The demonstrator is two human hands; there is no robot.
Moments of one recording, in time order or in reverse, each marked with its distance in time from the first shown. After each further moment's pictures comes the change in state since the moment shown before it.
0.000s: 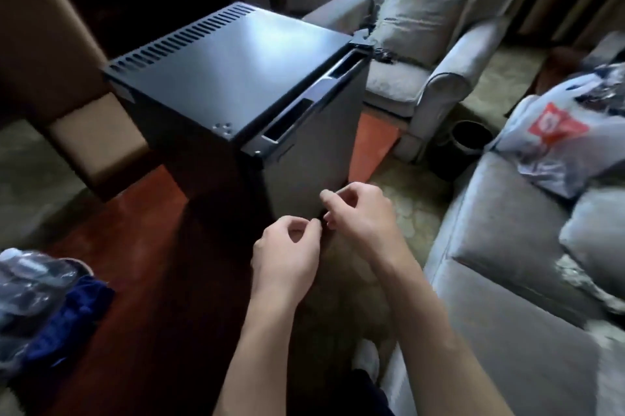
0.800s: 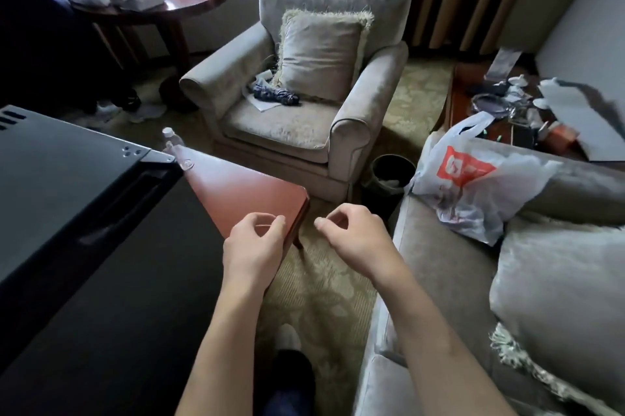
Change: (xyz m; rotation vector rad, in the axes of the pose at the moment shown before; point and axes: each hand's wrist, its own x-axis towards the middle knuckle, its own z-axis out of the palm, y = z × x) left_hand 0.175 0.227 0.283 0.022 -0.082 0.133; right_hand 0.272 0.115 -0.265 -0.066 0.069 0.098
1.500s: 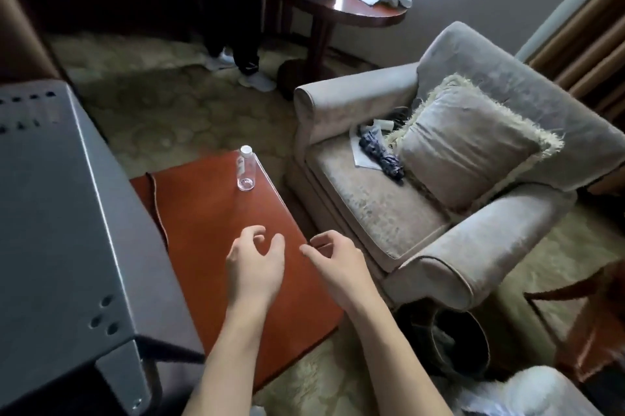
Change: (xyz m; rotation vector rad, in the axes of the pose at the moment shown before) left_hand 0.334 0.024 -0.006 -0.239 0.513 -0.392; right_hand 0.349 -0.157 0.116 -0.234 -0.447 -0.216
